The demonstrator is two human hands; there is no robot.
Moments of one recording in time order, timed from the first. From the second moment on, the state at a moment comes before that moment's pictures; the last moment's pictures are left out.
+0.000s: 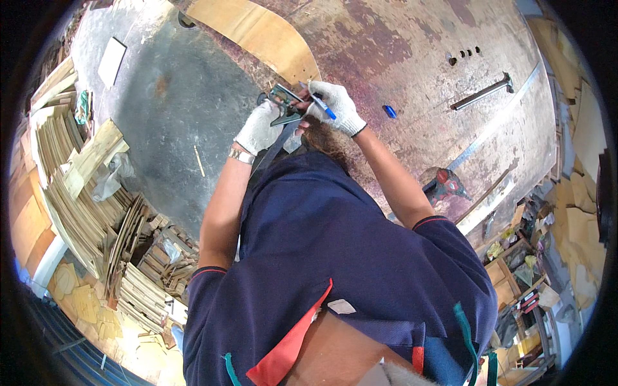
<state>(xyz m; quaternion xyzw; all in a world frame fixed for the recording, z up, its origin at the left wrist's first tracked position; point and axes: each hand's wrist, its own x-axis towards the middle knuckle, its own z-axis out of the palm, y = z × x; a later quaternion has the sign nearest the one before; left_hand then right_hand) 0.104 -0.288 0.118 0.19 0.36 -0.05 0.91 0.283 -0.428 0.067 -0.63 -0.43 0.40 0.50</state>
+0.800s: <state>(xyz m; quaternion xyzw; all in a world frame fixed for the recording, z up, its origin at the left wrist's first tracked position) 0.124 -0.293 0.073 0.60 0.58 0.10 0.55 0.306 -0.420 0.046 -0.69 -0.24 0.40 0.56</state>
